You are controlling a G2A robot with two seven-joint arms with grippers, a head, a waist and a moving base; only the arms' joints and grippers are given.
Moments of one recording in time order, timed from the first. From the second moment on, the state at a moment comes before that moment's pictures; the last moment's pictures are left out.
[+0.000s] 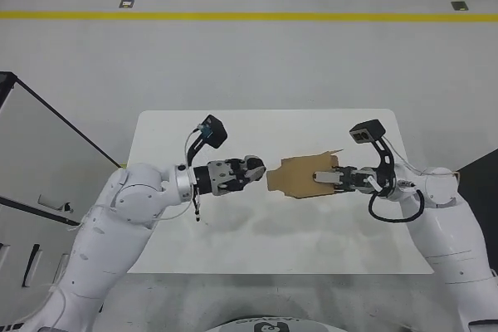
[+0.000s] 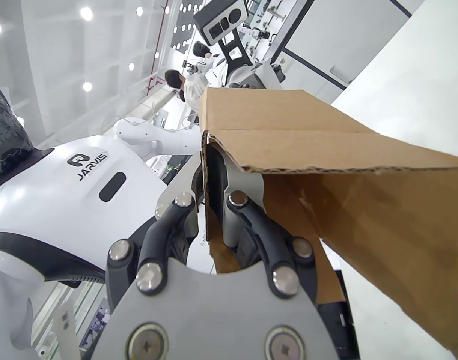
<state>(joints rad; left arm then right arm) 1.24 -1.08 -1.20 -1.87 0.21 -0.50 -0.82 -1.27 -1.01 1.37 -1.56 0.66 -0.44 1.38</state>
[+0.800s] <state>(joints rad) 1.21 -1.08 -1.11 -1.83 0.01 -0.47 -0.86 -1.29 -0.99 1.35 -1.60 0.66 -0.47 1.35</state>
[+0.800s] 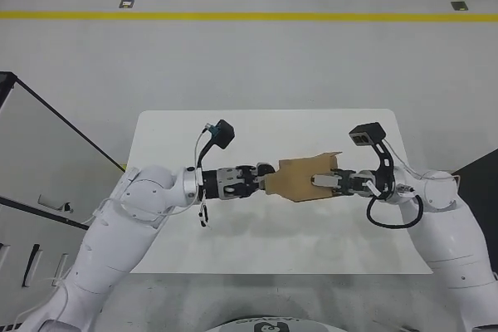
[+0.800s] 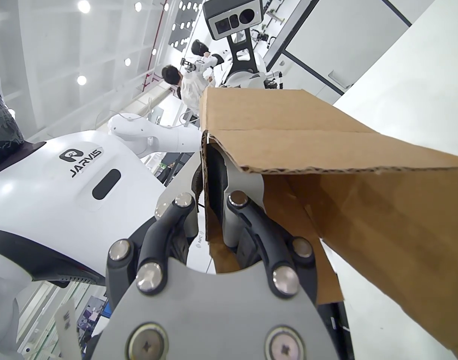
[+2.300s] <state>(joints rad) 1.24 -1.06 -1.20 -1.85 0.02 -0.50 -0.81 -1.31 -0.96 1.35 -1.63 0.67 -0.50 1.32</state>
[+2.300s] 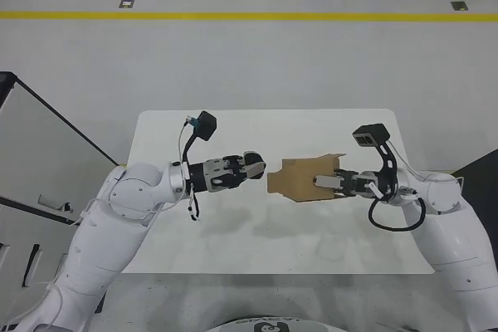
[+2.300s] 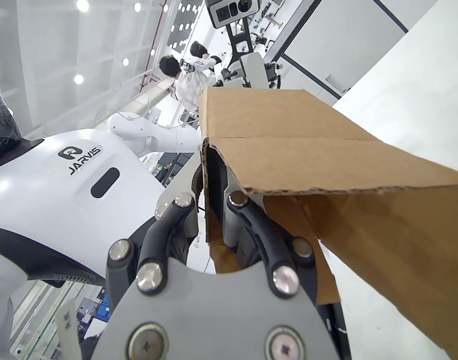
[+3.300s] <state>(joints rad) 1.17 -1.08 -1.06 -1.80 -0.01 -0.52 -0.80 -1.28 -0.94 1.29 -1.62 0.66 -0.53 1.29</state>
